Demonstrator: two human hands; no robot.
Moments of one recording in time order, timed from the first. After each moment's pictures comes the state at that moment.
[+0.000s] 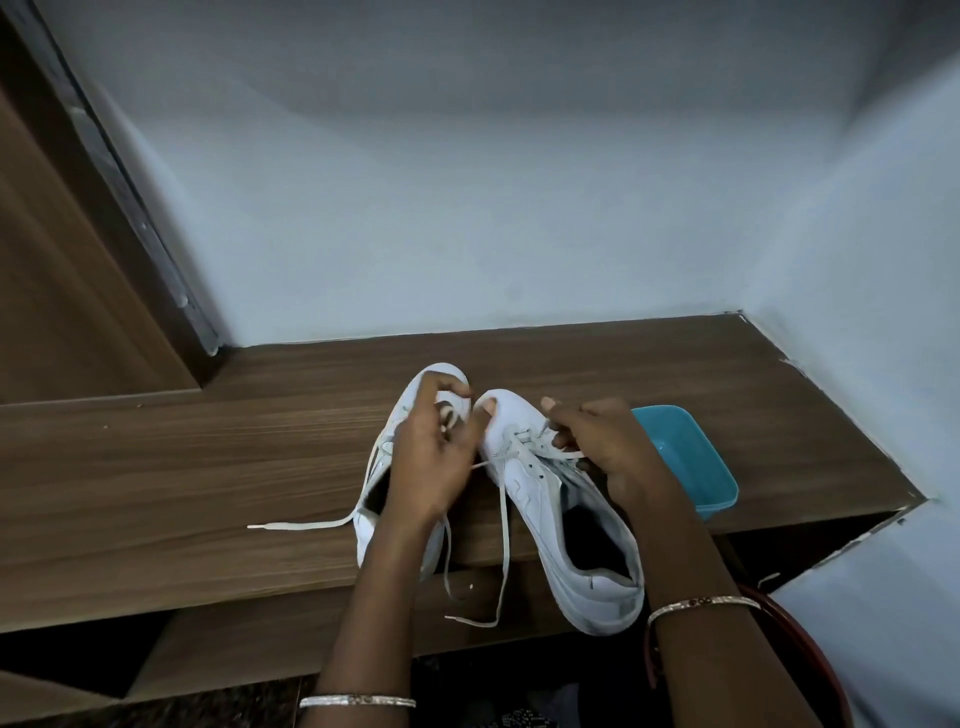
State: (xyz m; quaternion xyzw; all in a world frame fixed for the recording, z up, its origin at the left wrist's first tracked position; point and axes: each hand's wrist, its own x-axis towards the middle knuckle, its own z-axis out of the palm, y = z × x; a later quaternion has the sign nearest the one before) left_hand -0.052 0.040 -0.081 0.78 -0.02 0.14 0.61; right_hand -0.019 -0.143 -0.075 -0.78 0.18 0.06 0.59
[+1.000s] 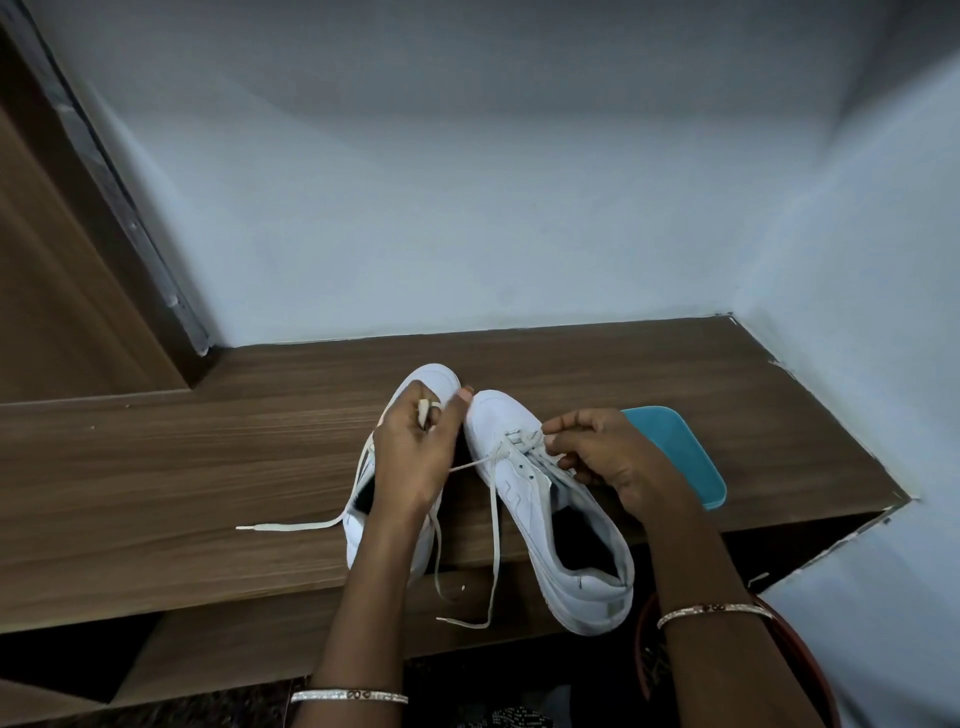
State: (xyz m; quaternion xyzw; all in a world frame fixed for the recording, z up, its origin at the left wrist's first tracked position) left_hand -0.048 0.038 -0.080 0.74 0.08 0.15 0.65; right_hand -0.026 -0.161 -0.076 -0.78 0.14 0.14 0.59
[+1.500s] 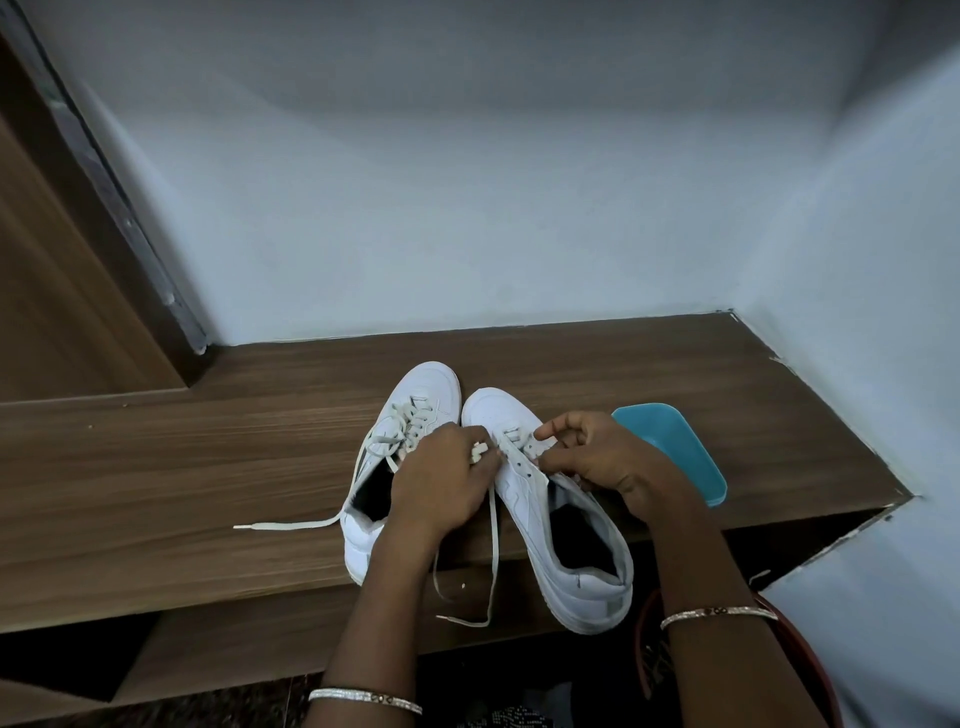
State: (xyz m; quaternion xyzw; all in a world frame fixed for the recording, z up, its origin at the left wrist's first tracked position) left_hand -0.050 0.029 -0.096 0.95 -0.06 0.02 0.32; right_hand -0.031 -0.164 -0.075 -0.83 0.08 0.19 0.53
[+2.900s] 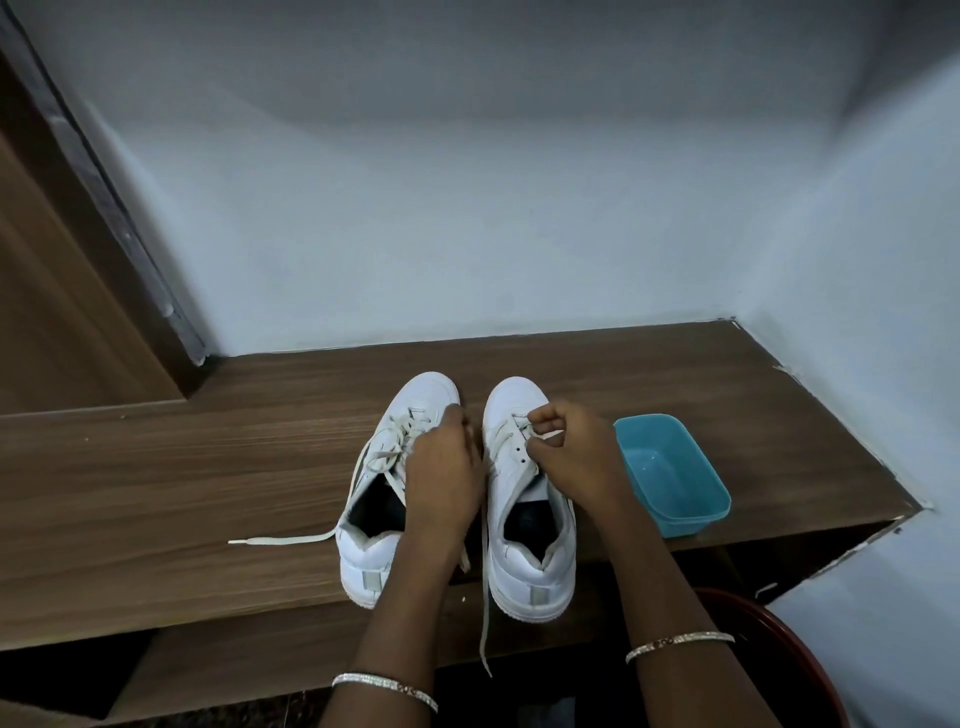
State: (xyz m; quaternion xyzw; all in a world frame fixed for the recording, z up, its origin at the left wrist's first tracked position) left_hand -0.032 0.014 -0.105 0.93 0.02 0.16 0.33; right_hand -0.016 -0.140 -0.100 -0.89 0.05 -0.05 0.45
